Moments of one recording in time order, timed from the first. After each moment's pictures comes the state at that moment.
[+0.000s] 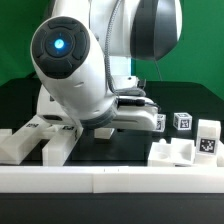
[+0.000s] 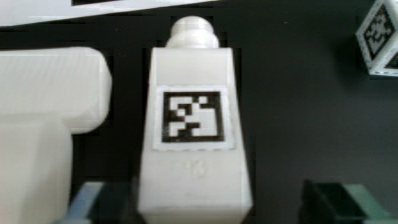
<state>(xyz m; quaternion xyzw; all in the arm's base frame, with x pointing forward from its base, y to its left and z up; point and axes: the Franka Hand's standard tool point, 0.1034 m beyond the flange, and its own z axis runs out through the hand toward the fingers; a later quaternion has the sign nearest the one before) 0.473 -0.031 0.014 -0.90 0.10 0.43 0.08</state>
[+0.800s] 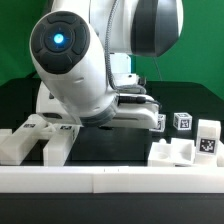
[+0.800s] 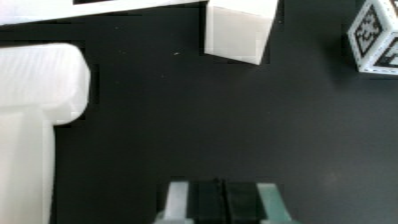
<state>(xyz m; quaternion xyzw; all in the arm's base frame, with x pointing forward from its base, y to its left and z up) 0.478 -0.031 0.018 -0.90 0.10 0.42 0.08</state>
